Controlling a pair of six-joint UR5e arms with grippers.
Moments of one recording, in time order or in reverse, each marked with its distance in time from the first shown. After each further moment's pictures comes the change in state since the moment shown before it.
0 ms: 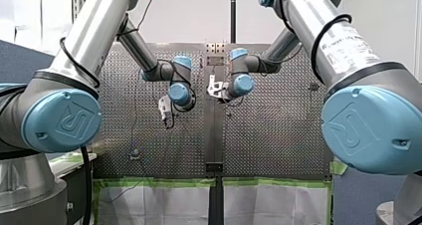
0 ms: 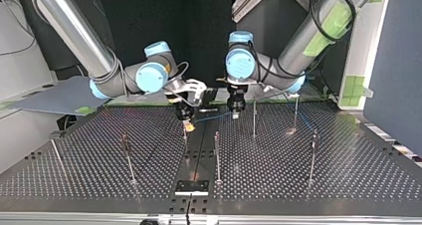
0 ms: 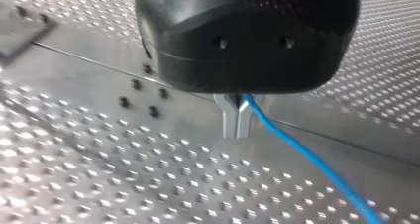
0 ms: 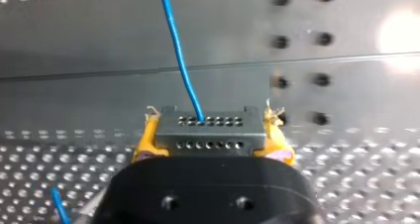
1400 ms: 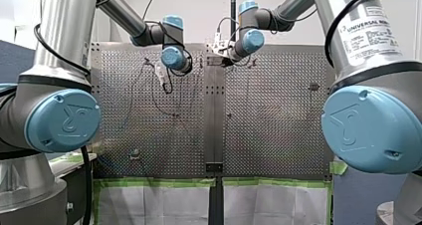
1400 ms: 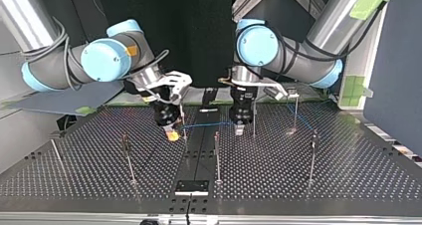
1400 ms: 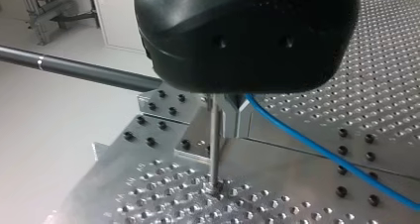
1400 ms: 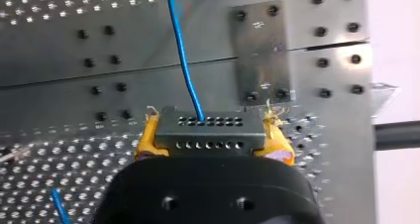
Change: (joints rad) left arm 0.006 0.269 0.014 -0.072 0.049 -0.004; right arm -0.016 -0.266 0.012 0.178 -0.066 0.035
